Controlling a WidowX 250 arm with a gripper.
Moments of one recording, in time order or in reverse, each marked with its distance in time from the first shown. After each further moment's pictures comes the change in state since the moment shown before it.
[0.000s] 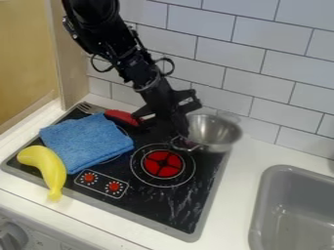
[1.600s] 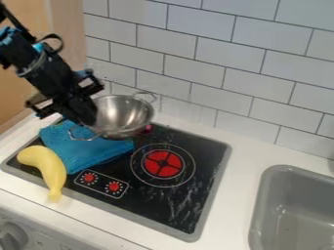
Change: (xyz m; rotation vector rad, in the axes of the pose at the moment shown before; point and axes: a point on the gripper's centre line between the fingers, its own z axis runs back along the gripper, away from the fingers) arm -0.025 0.095 0.093 0.006 -0.126 0.099
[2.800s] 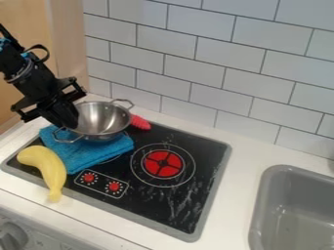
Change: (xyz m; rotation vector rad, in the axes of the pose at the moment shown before) arm 0.025 0.038 -0.007 0.054 -0.008 0.037
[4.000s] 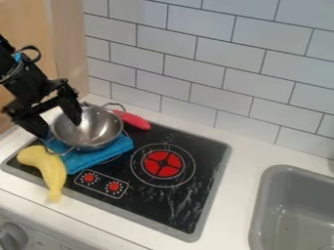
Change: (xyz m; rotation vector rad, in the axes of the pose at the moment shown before) arm -0.007 0.001 0.011 0.026 0.029 0.008
